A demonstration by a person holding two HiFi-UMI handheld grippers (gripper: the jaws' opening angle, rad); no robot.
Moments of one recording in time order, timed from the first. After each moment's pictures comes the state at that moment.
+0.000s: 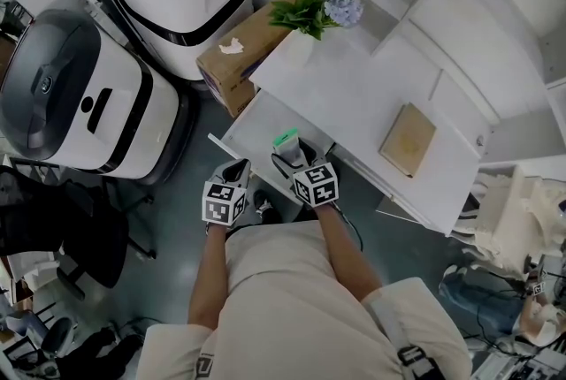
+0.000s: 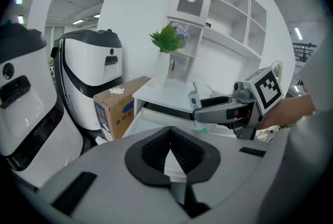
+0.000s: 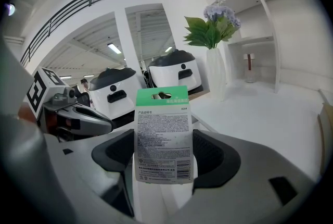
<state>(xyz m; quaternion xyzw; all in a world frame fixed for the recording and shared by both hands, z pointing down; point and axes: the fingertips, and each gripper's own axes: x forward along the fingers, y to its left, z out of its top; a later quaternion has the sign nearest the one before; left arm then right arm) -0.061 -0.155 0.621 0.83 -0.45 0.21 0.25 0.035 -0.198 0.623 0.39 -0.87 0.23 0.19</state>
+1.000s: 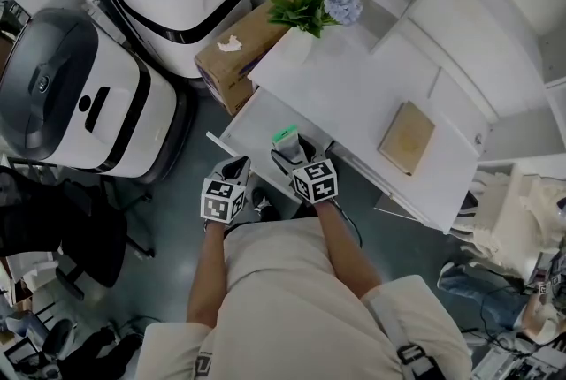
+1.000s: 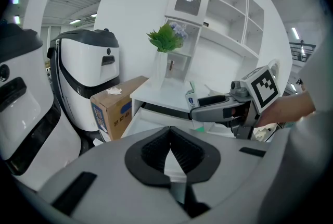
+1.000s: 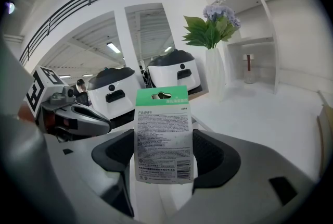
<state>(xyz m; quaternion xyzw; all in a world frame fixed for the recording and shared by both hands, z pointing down) -0.058 -0.157 0.620 0.84 -0.43 0.22 0.25 0.036 -0.203 0.624 0.39 -0.87 0.22 0.20</state>
